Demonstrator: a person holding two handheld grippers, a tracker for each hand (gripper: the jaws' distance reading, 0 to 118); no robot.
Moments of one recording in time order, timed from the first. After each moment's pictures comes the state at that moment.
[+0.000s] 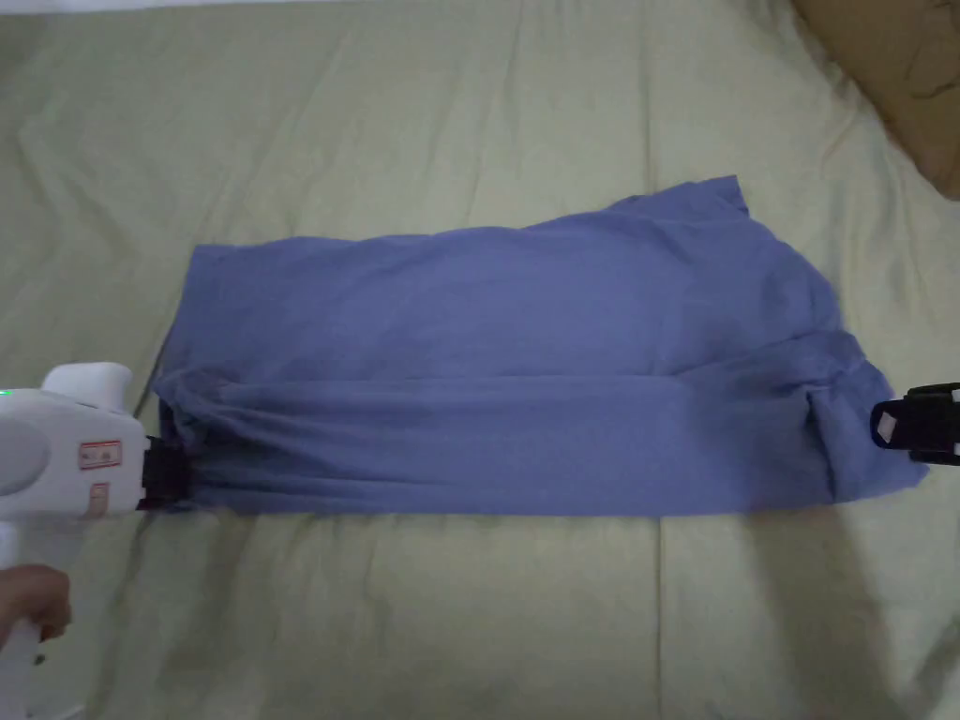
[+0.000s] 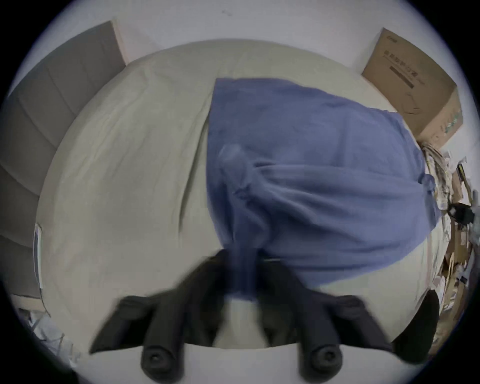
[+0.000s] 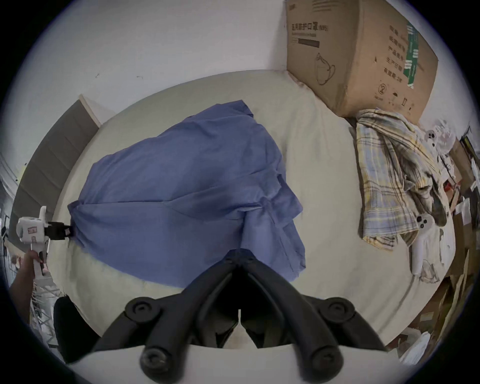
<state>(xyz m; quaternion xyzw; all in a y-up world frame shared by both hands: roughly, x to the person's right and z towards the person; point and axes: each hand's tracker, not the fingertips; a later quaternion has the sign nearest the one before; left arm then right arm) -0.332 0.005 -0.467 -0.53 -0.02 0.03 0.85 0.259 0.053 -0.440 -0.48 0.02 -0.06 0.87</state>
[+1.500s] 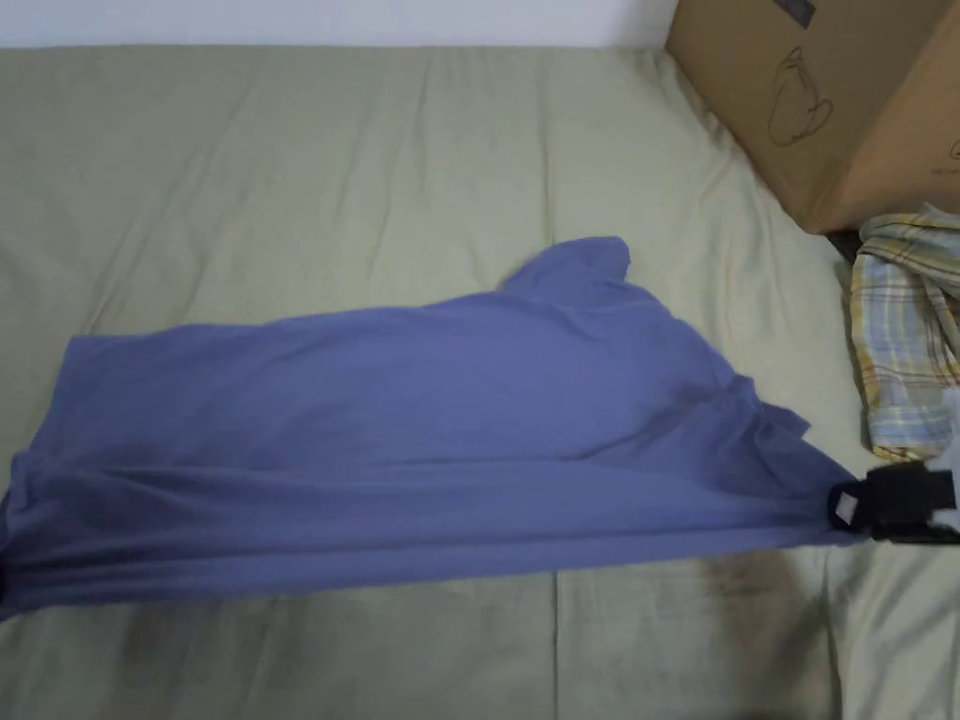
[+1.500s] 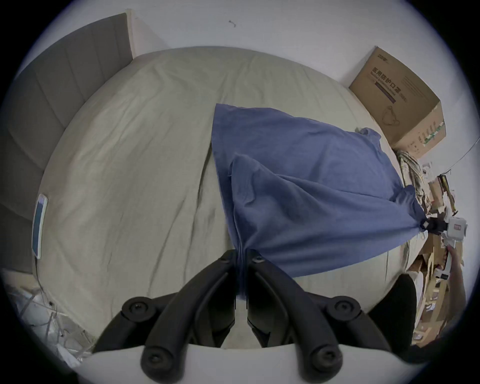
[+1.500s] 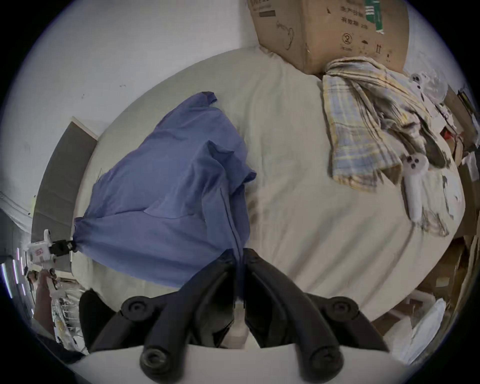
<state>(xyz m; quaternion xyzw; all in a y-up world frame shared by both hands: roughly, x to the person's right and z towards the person) -0.363 0.058 -0.378 -0.54 -0.04 0.08 0.83 0.324 0.064 -0.364 -0.54 0.02 -0.14 0.83</state>
